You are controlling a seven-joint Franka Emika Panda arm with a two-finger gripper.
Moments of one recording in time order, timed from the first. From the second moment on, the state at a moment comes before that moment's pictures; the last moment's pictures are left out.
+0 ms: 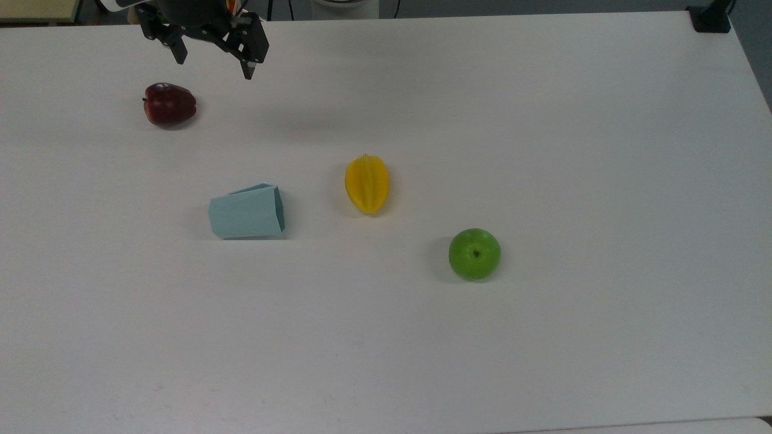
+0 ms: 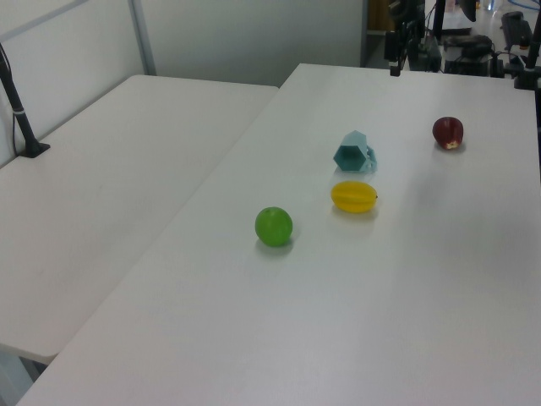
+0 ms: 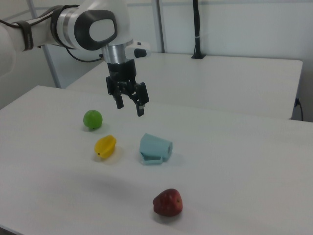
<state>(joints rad) 0.06 0.20 -0.22 -1.49 -0.01 1.66 0.02</state>
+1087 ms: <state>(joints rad) 0.16 0.28 -0.21 -1.50 -0.25 1.79 -0.04</state>
